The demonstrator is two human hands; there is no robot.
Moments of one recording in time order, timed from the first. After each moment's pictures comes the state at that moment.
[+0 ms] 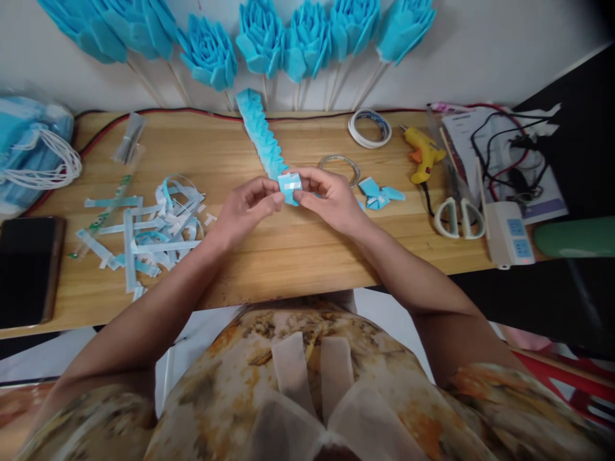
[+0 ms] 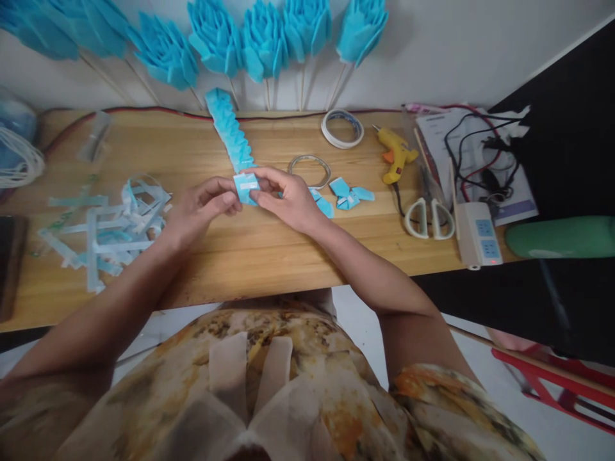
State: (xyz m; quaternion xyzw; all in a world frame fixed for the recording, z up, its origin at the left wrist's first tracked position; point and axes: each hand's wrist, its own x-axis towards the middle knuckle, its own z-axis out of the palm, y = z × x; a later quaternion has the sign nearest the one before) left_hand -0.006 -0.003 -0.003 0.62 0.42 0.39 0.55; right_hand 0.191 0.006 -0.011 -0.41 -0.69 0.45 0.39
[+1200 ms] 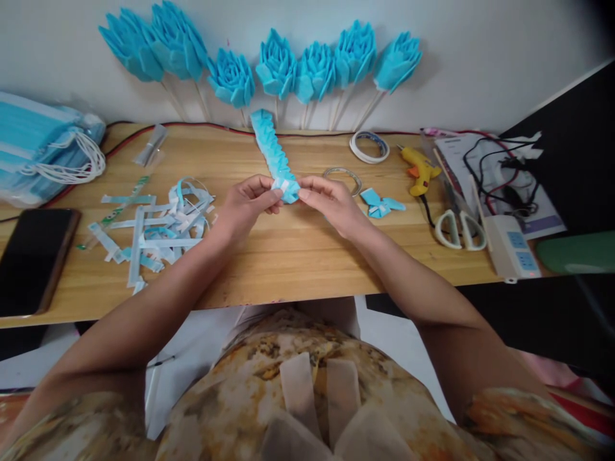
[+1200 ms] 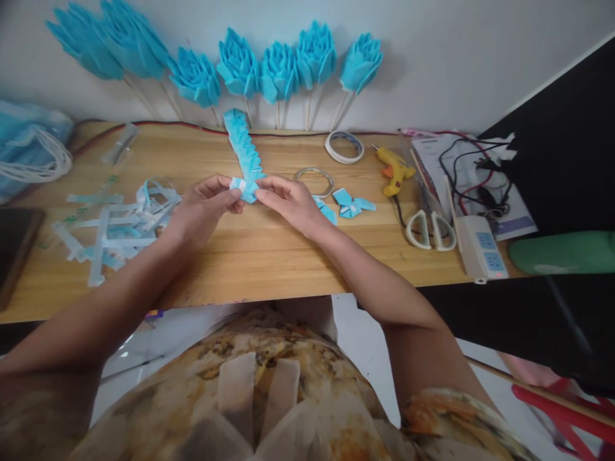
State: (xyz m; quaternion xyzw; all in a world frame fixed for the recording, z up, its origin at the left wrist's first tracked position) left_hand -0.004 -0.002 -0.016 0.51 0.40 0.49 0.58; right_hand 0.185 0.001 -0.005 -0.39 -0.65 0.51 0.41
